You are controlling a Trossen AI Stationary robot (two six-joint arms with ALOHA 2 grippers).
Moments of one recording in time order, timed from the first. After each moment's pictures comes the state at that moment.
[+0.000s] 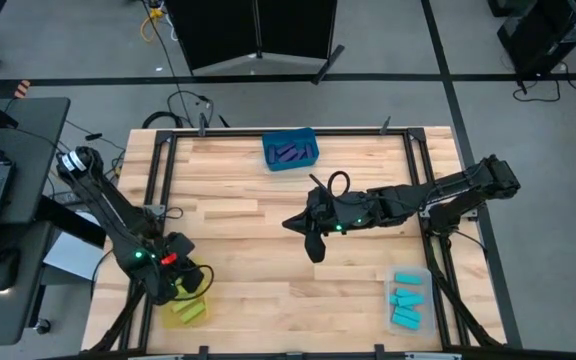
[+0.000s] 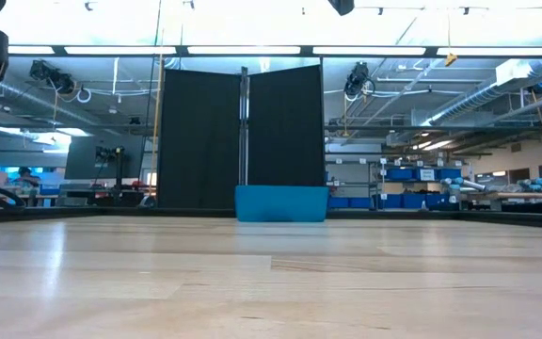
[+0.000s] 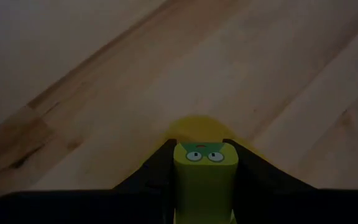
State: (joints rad) left arm -0.97 1.19 0.65 -0.87 -0.43 -1.84; right arm 0.24 1.50 1.28 -0.13 0.22 0.55
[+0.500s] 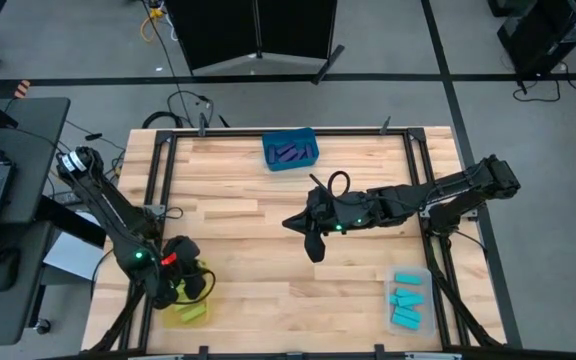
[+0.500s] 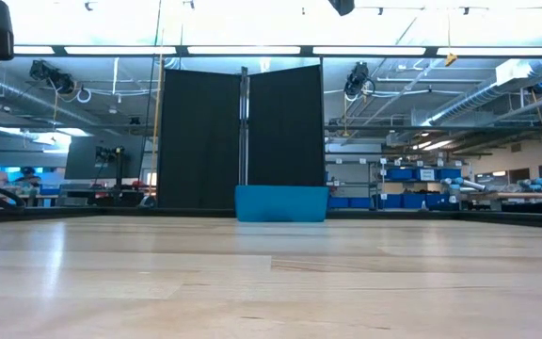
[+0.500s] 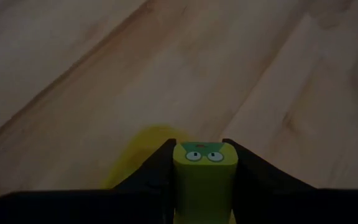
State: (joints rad) left arm -0.97 1.19 0.65 -0.72 -0.56 -1.66; right arm 0.24 1.50 1.28 -0.13 0.23 0.55
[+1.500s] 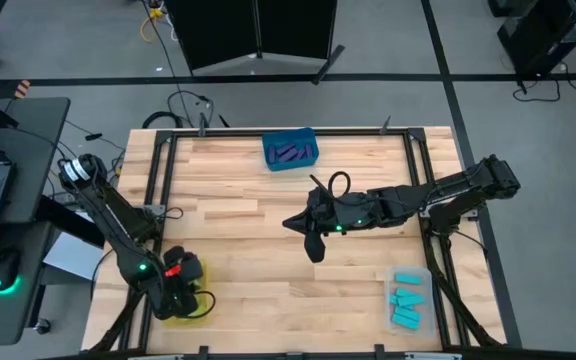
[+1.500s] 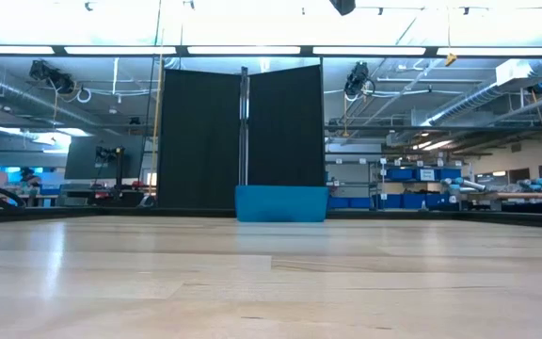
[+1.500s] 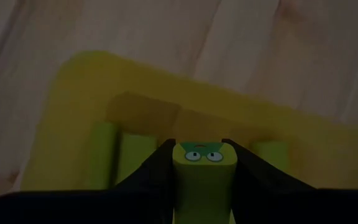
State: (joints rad) left arm -0.98 1.31 0.73 -0.73 -0.32 -1.36; right arm 0.24 1.50 1.28 -0.13 0.25 0.55
